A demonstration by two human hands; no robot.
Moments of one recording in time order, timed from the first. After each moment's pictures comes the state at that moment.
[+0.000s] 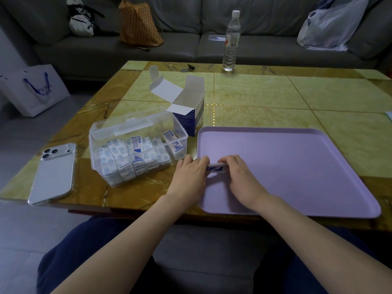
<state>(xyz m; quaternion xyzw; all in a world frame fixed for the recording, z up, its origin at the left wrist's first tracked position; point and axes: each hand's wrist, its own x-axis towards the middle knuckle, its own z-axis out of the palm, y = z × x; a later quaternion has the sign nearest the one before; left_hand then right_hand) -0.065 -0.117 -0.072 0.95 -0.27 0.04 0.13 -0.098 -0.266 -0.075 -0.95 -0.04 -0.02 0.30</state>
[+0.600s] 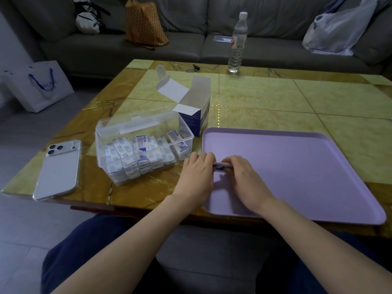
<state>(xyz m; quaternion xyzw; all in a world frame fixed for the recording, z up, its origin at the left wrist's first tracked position) -0.064 -0.121 -0.075 0.95 -0.26 0.09 0.16 -0.100 -0.264 -0.075 -0.96 -0.06 -0.07 0.27</state>
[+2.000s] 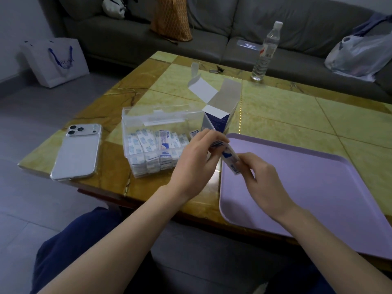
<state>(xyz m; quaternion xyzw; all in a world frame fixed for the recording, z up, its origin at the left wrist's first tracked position) -0.058 -0.072 -0.029 0.81 -0.26 0.19 0.49 -0.092 -0.233 -0.035 -0.91 -0.13 -0.13 0.37</state>
